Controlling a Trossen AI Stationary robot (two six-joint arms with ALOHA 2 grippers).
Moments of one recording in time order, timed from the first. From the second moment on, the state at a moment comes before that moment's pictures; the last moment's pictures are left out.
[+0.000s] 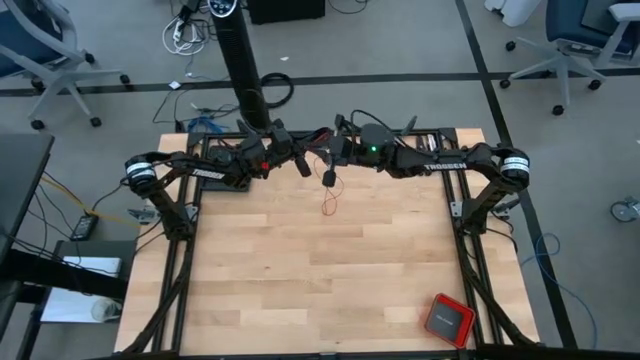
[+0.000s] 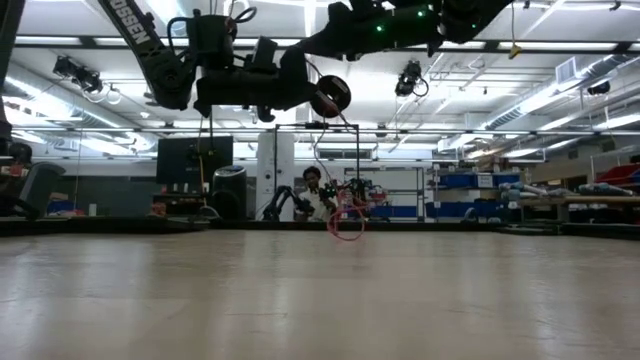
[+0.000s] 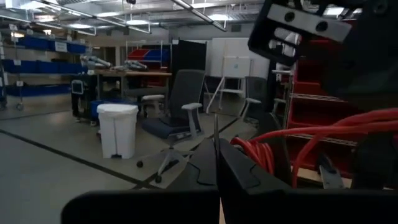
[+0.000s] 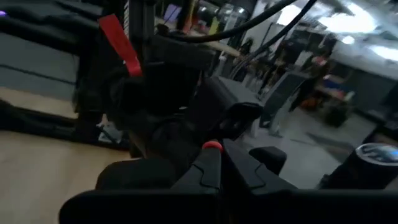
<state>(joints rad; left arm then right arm) 0.44 1.65 0.74 1.12 -0.06 -0.06 -0.25 1.62 1.14 0.48 -0.05 -0.37</state>
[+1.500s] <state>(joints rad) 0.44 1.51 0.74 1.01 0.01 -0.06 -0.20 1.57 1.18 -0.29 0.09 -0.16</state>
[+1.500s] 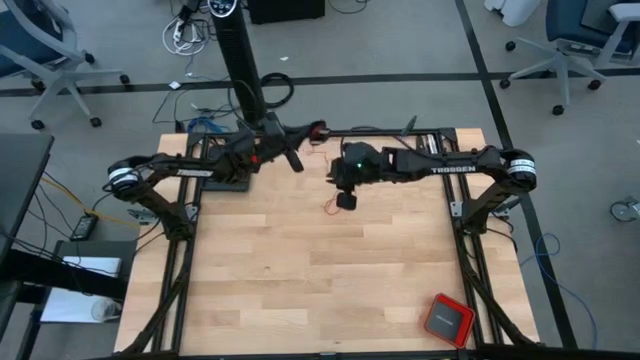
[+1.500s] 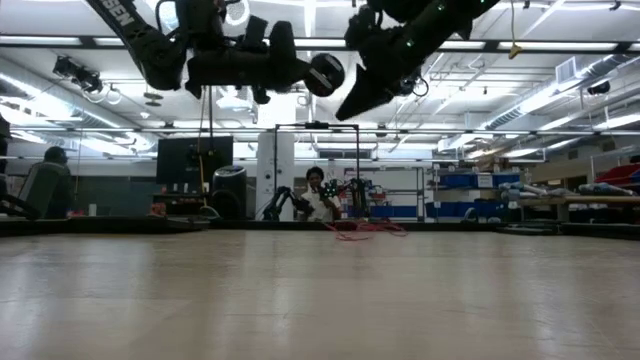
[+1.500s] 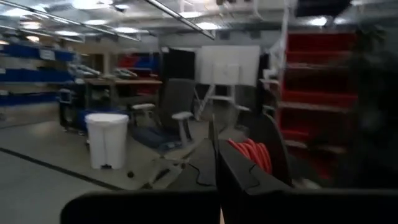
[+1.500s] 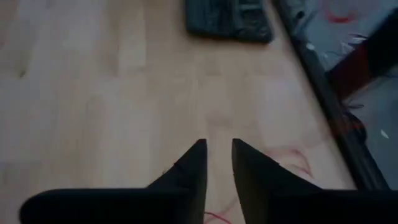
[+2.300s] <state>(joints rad) 0.44 1.47 0.74 0.87 0.38 -0.21 -0.29 1.57 0.81 0.33 -0.26 0.11</state>
